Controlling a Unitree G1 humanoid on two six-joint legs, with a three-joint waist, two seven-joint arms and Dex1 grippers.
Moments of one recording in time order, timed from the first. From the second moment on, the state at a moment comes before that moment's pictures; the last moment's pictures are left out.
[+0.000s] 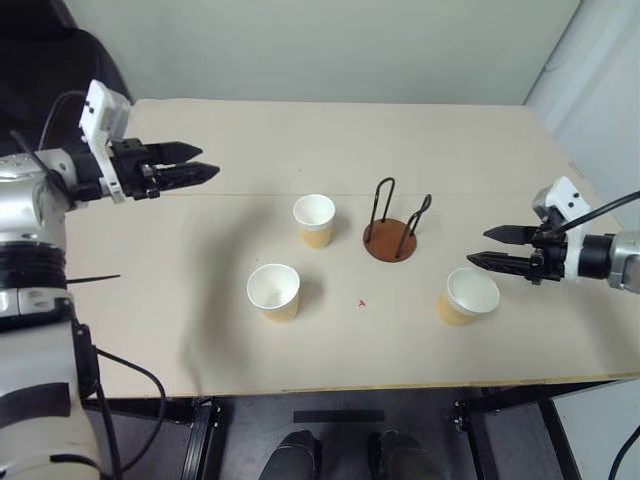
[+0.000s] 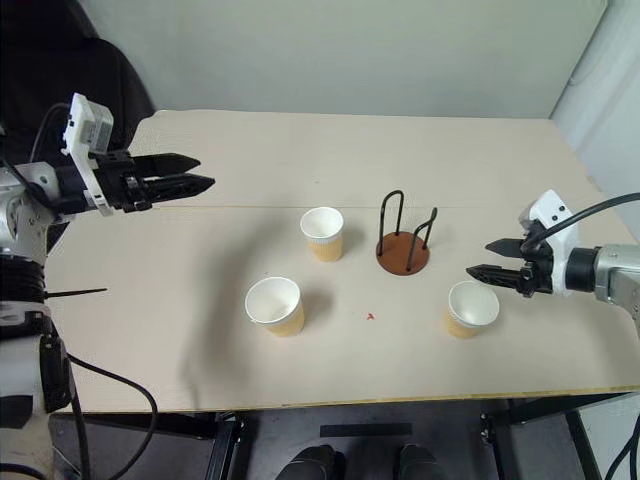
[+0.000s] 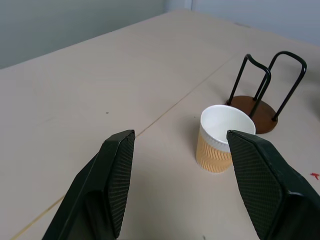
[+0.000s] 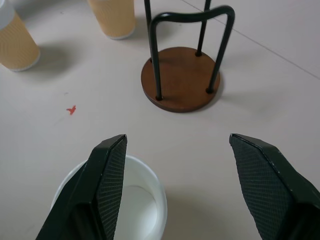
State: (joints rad) left arm -1.00 0.92 0.12 0.62 -0.35 0.48 -1.28; right arm -0.47 -1.03 -0.13 -0.18 0.55 0.85 0.99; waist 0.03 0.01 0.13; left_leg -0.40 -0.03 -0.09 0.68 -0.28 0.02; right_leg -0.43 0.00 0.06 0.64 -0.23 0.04
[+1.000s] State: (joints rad) left arm -1.05 0.85 -0.05 0.50 -0.37 0.55 -1.57; right arm -0.48 -1.04 -0.13 -0.28 0.64 1.00 0.96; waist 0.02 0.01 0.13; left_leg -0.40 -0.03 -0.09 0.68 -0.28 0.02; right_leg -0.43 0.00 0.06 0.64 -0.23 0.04
